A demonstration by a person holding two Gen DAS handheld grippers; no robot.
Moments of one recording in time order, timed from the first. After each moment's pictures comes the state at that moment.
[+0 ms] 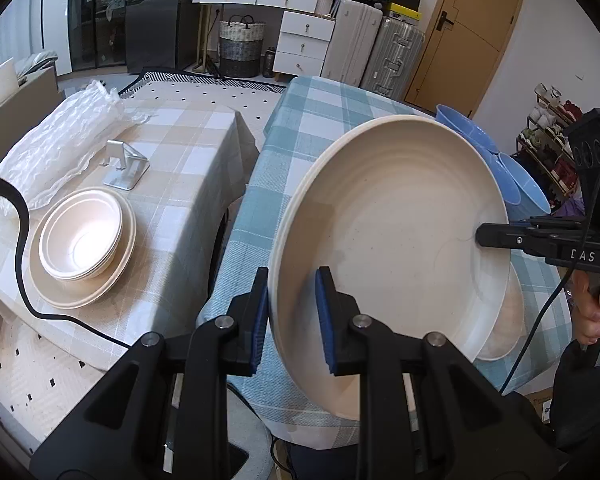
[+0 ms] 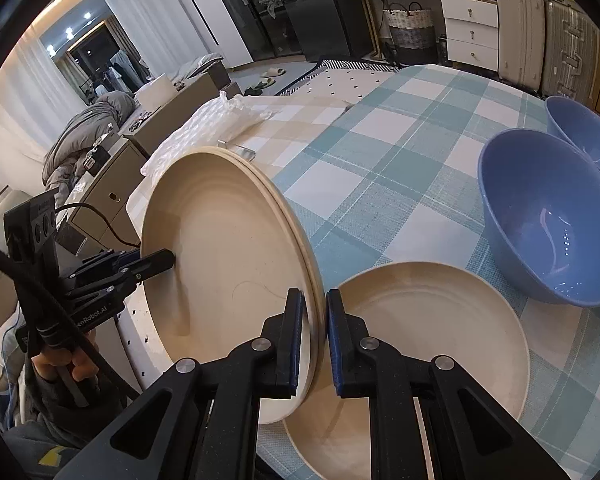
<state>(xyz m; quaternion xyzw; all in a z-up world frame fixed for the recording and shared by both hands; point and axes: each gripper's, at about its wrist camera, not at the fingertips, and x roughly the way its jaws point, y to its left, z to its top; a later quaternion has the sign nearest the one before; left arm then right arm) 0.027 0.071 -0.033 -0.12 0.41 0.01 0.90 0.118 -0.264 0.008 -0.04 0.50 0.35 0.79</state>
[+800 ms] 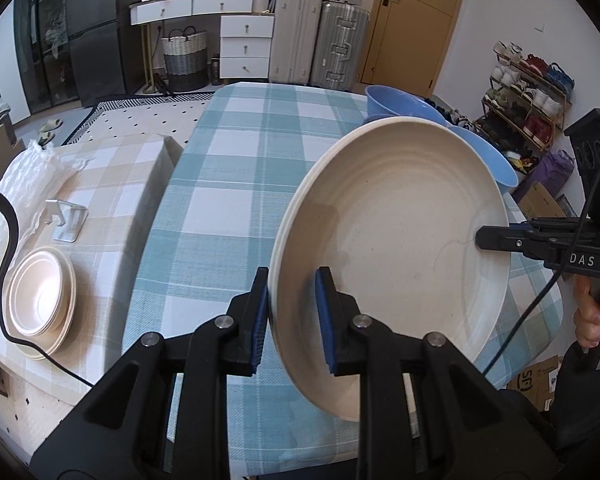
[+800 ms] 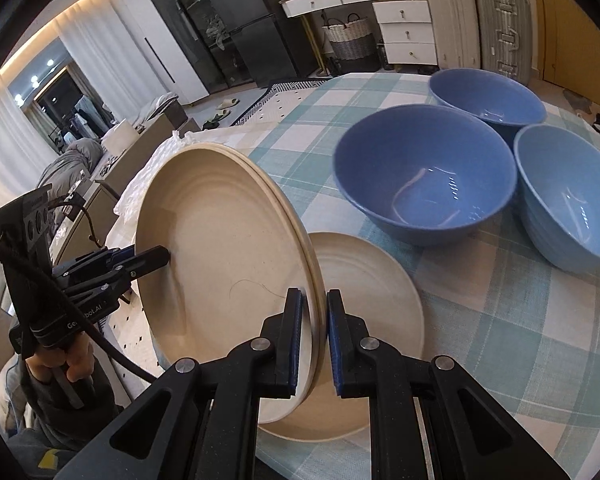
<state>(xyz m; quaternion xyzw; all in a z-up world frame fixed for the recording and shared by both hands) 0.072 -0.046 0.003 -0.05 0.42 -0.07 0.90 0.104 -0.383 0.023 0.02 0.49 0.27 0.82</state>
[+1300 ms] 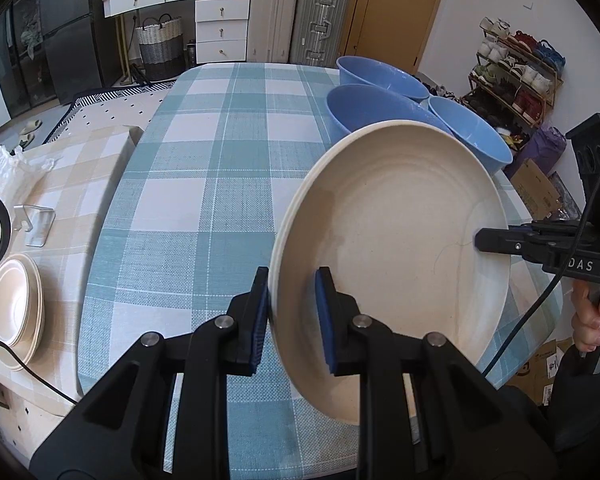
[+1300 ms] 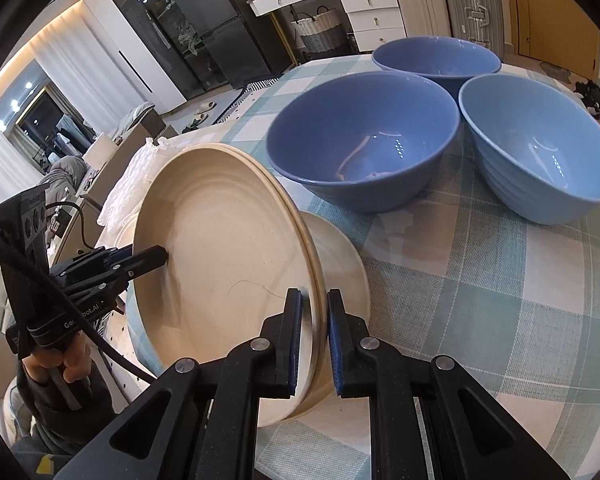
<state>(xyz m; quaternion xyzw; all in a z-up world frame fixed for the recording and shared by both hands) 0.103 -0.086 -0.026 -0.03 0.45 -0.10 0.89 0.105 -0.422 -0.002 0.05 0.52 0.24 0.82</state>
